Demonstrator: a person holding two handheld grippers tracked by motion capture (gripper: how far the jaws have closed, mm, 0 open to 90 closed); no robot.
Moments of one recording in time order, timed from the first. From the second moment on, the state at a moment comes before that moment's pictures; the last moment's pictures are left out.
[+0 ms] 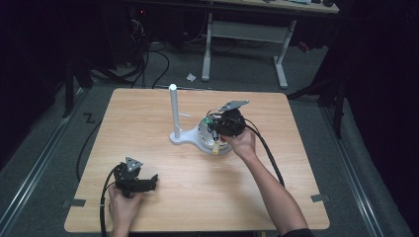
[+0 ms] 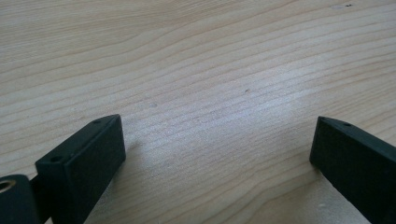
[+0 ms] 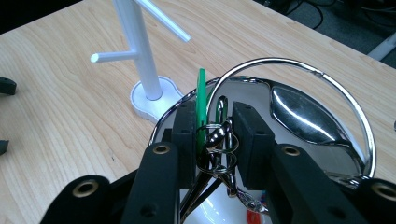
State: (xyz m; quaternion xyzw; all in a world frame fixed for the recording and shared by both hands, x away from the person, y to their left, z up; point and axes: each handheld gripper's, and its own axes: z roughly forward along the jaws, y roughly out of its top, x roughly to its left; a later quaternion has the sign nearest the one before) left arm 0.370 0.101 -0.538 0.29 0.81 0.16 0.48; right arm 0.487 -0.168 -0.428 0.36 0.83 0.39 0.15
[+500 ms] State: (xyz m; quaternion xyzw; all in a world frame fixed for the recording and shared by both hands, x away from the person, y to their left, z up) left arm 0.370 0.101 -0.538 0.30 0.81 0.17 0.48; right arm 0.499 -0.164 -0.445 0.38 0.84 0.36 0.15
